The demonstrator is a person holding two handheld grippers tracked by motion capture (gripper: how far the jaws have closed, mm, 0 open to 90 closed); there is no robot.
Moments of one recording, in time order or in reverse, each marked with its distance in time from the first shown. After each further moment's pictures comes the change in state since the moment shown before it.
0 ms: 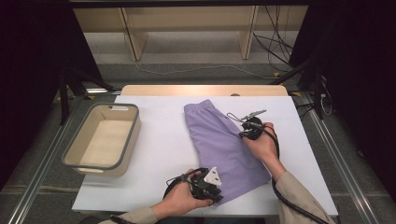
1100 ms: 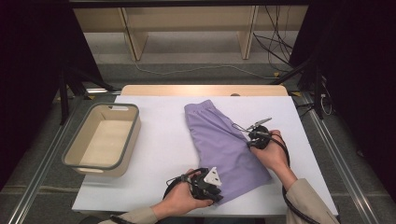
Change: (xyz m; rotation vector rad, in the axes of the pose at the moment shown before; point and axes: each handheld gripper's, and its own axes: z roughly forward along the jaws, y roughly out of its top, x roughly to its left) left arm 0.000 0.000 0.000 -0.003 0.004 0.000; right arm -0.002 -0.031 -0.014 0.088 0.009 -0.051
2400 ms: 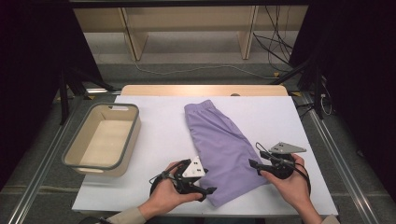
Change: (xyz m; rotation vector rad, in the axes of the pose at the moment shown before) left arm 0.017 -0.015 -0.050 -0.233 0.145 -0.034; right arm 0.027 -0.082 -0.062 -0.371 0.112 0.085
